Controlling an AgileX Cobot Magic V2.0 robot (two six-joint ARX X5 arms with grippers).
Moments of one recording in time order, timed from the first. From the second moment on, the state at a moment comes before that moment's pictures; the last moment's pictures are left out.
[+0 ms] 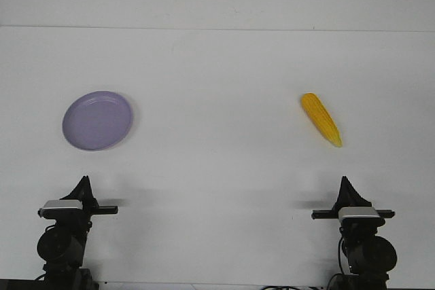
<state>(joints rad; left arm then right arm) 0.02 0.00 0.03 -0.01 -0.08 0.09 -0.03 0.00 0.02 -0.03 -0.05 -0.03</state>
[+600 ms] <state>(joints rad) 0.02 0.00 0.03 -0.01 -0.08 0.00 -0.03 0.00 0.02 -0.03 -0.05 -0.03</state>
